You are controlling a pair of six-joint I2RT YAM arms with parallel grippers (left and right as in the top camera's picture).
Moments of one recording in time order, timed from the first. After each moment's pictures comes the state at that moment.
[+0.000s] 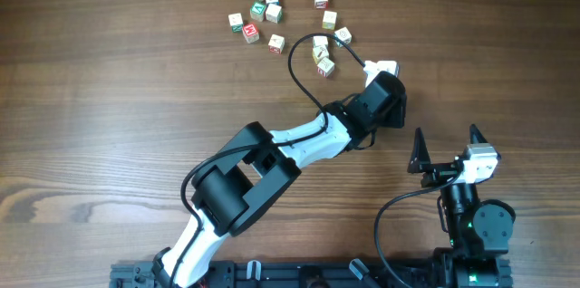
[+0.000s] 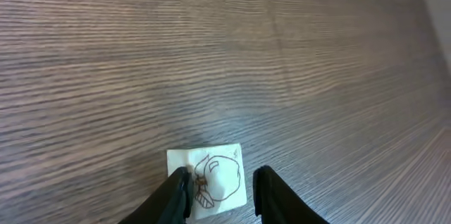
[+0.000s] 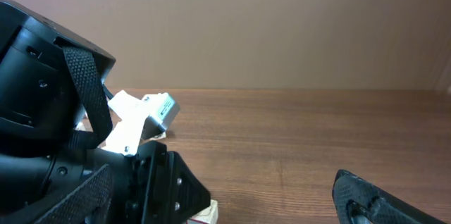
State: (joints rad) left arm -0.90 2.19 1.41 0.10 0.03 -0.76; right arm -0.02 0.02 0.01 0.00 -0.08 0.02
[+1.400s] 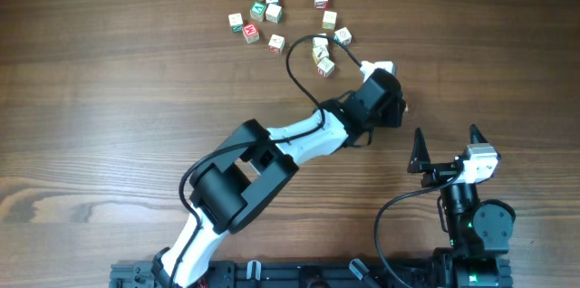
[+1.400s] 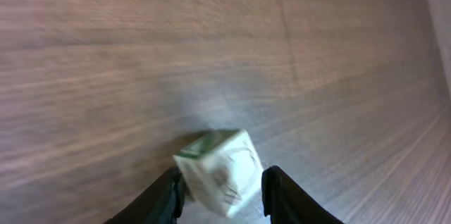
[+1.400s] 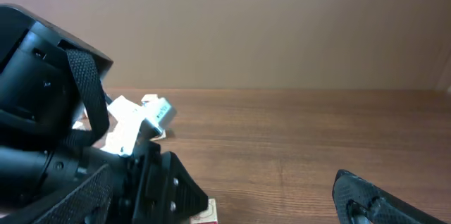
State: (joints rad) left arm -0.88 2.20 1.41 0.07 0.10 -0.79; right arm -0.02 0.02 0.01 0.00 -0.08 0.02
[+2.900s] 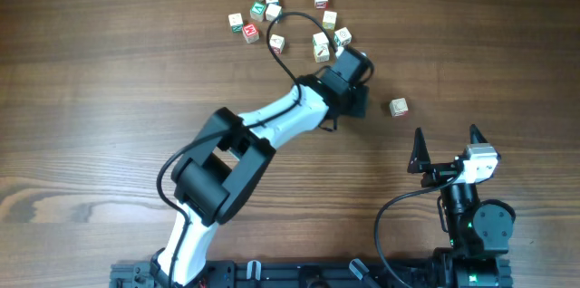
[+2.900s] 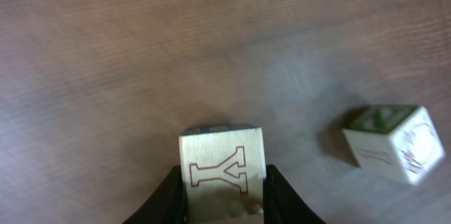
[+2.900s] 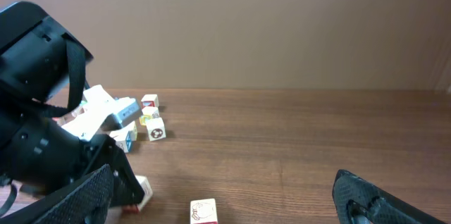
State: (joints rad) left arm -0.75 2.16 1.47 -0.31 0.09 -0.51; right arm -0.02 0.02 0.01 0.00 -0.08 0.02
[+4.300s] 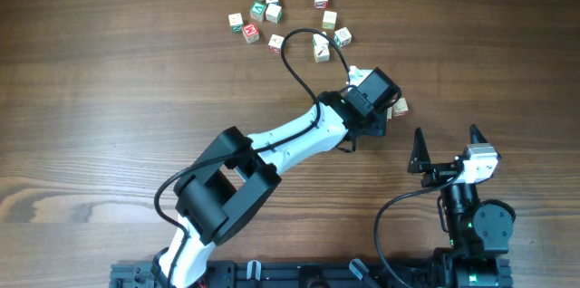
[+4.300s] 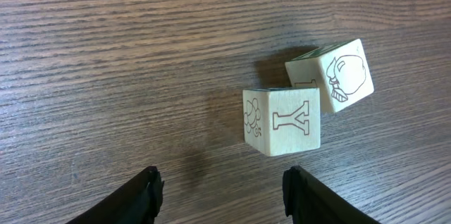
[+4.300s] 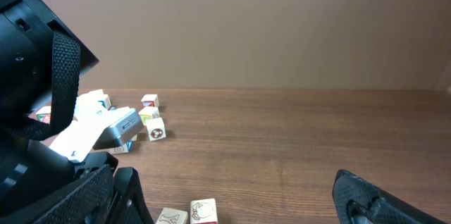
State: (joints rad) left arm -0.88 2.10 1.47 -0.43 -0.02 -0.72; right arm -0.02 0.02 0.01 0.00 -0.08 0.02
